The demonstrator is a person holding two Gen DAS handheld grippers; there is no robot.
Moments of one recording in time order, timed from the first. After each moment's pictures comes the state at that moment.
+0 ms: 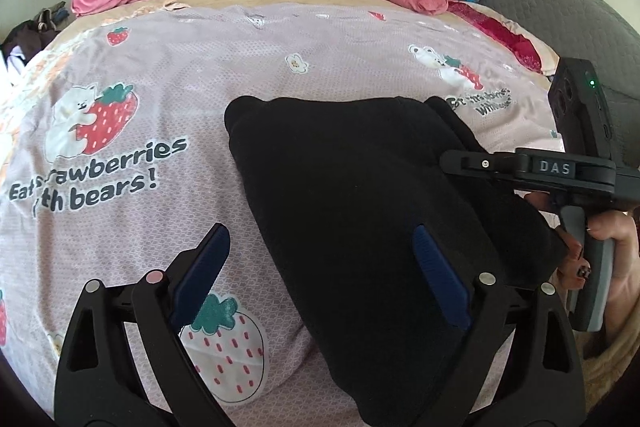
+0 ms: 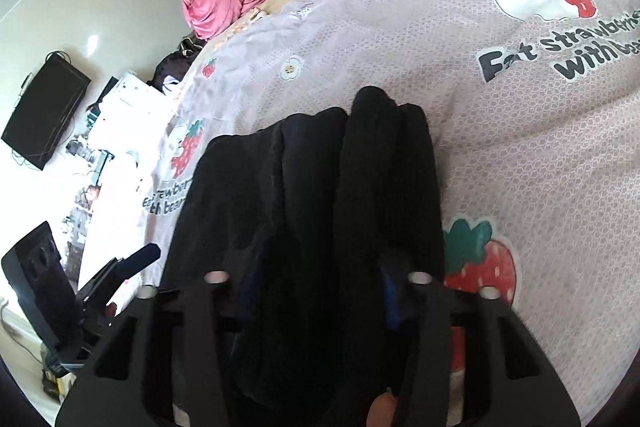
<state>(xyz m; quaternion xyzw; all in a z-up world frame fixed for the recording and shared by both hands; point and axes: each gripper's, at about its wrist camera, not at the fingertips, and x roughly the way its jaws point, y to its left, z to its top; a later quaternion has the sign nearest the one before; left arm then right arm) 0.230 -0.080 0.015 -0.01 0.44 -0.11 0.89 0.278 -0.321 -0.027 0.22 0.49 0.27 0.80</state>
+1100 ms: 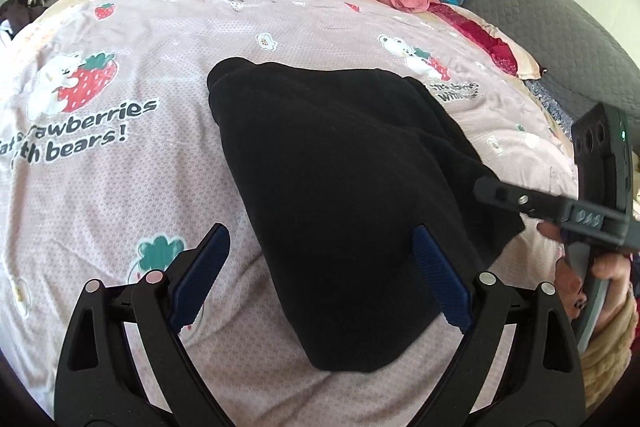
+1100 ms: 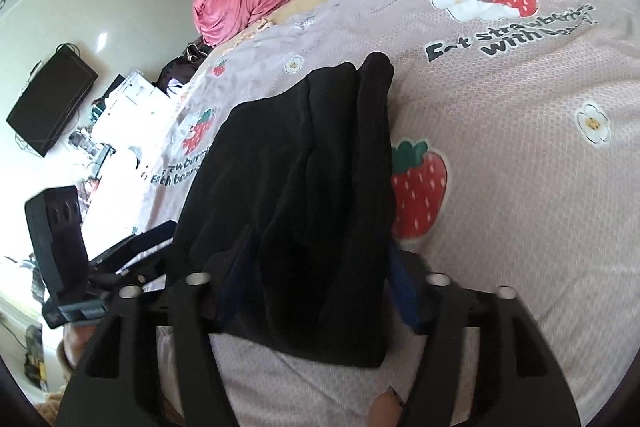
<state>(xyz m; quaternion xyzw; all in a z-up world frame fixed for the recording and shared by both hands) 0.190 -0.092 0.013 -0.06 0.44 -0.15 0.88 0.201 -0.353 -0.010 0.20 0.46 0.27 0.83</state>
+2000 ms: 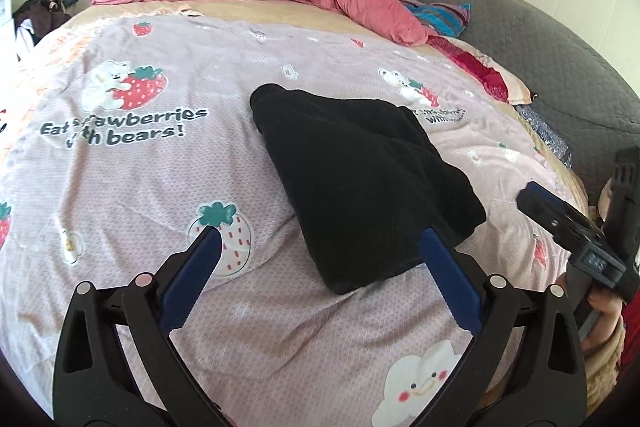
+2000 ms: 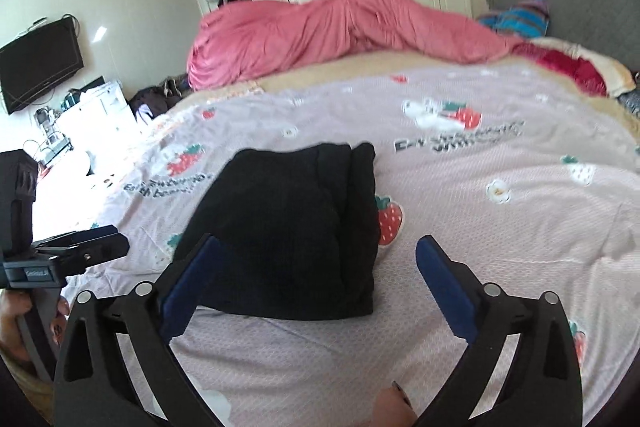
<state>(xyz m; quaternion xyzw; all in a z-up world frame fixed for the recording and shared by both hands) 0.123 -0.054 0.050 -0.08 0.39 -0.14 0.91 0.092 -0.338 0.049 0.09 0.30 0.16 0.94</state>
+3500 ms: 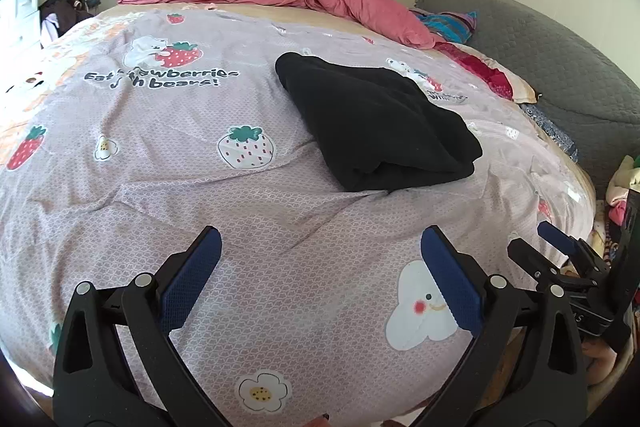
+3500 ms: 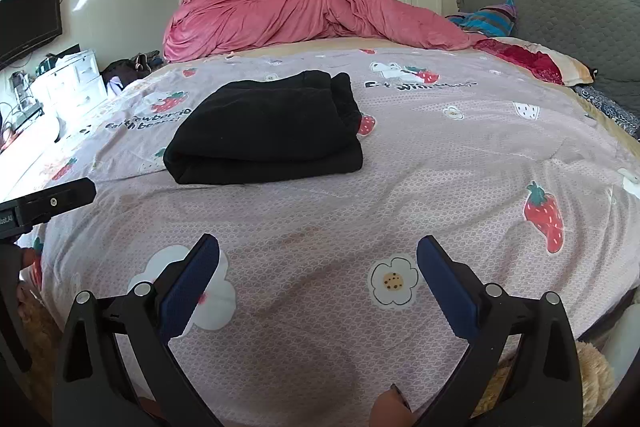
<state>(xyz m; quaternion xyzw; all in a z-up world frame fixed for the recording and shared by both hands) 0.031 -0.048 0.013 -0.07 0.37 -0.11 0.92 -0.016 -0.311 -0.011 0.04 0.32 0.09 0.94</state>
